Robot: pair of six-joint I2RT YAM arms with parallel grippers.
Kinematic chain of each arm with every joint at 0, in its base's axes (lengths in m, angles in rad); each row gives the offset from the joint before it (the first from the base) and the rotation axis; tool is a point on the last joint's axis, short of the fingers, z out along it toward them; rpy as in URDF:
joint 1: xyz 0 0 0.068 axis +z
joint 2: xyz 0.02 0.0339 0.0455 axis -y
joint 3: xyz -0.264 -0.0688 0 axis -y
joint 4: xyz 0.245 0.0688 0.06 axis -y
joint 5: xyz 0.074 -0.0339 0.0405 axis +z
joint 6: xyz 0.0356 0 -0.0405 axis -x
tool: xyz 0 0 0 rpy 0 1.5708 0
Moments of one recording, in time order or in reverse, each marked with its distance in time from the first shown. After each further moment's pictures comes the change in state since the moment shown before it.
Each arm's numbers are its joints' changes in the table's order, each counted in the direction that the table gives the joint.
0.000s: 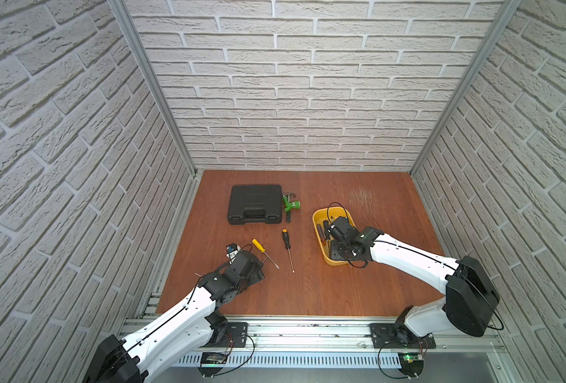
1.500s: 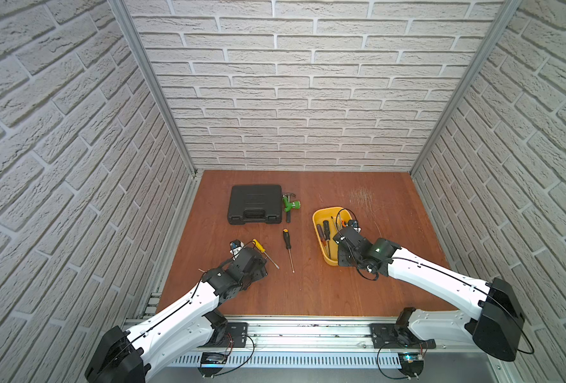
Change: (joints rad) left arm -0.022 -0.072 0.043 0.033 0.004 -0.003; right arm 0.077 0.195 -0.087 -0.032 -0.135 -0.058
